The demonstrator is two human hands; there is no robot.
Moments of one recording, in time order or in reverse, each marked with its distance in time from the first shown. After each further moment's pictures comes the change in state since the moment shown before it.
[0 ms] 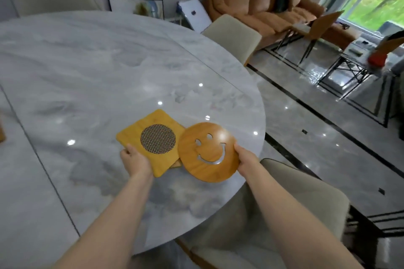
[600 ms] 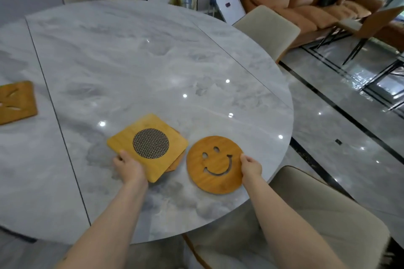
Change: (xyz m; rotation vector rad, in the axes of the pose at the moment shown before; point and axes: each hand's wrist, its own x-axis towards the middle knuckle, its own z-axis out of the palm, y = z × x) left_hand -0.008 -0.020 -0.033 0.000 0.246 -0.050; right_hand 0.039 0.049 0.006 -0.330 0.102 -0.111
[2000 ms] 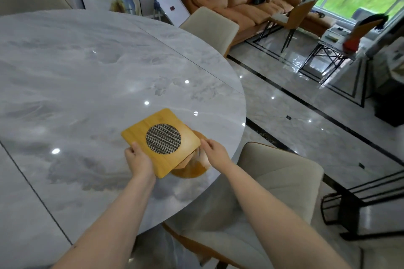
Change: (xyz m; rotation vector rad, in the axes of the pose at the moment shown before) left_hand -0.070 -0.004 0.025 -0.003 -0.440 0.048; right_hand -0.085 -0.016 -0.038 -0.502 -0.261 -0.517
